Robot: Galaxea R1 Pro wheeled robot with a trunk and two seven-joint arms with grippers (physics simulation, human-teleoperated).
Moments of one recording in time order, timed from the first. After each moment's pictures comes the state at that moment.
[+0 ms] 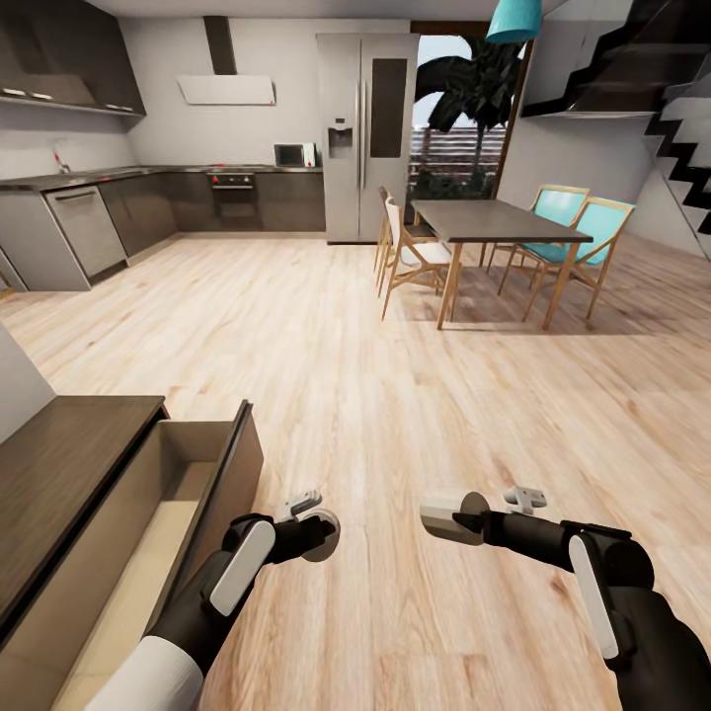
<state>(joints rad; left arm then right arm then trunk) -0.56 -0.06 -0.29 -1.02 0.87 0.72 0.40 -0.36 -0.08 -0.20 -1.49 -0.07 1.01 0.54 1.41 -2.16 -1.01</state>
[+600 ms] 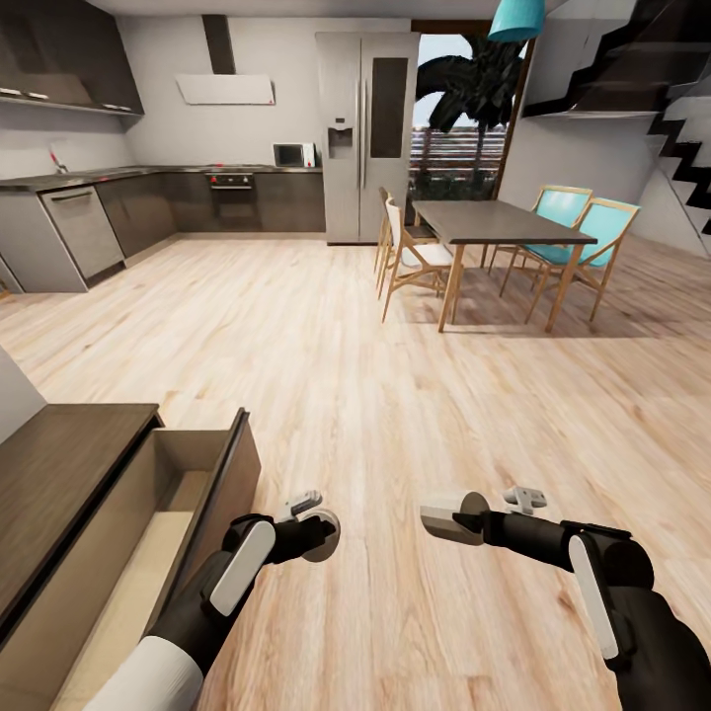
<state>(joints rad) -0.56 -0.06 -0.29 -1.02 0.87 0.72 0.40 -0.36 -0.08 -0.20 -1.49 -0.07 1.01 0.54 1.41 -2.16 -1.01</state>
